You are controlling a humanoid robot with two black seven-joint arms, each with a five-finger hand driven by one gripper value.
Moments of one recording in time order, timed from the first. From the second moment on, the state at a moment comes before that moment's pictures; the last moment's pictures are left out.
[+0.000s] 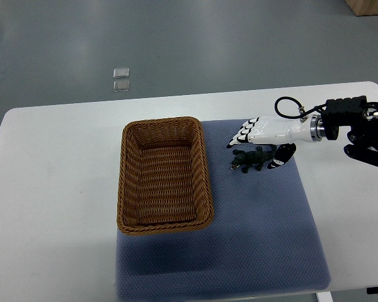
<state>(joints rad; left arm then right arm) 0.00 0.00 -0.05 -0.16 0.06 0.11 0.00 1.19 -0.48 -0.30 0.87 -1.52 -0.16 0.61</state>
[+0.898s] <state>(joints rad) 0.00 0.00 -0.05 -0.16 0.06 0.11 0.00 1.19 -0.39 -0.41 0.78 -1.62 -0.28 0.61</state>
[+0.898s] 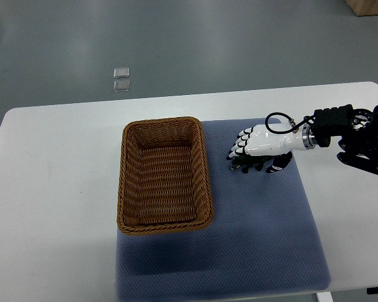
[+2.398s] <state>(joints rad) 0.00 0.00 -0.05 -0.16 0.06 0.11 0.00 1.23 -0.39 -0.40 0.73 -1.62 -0.37 0.61</state>
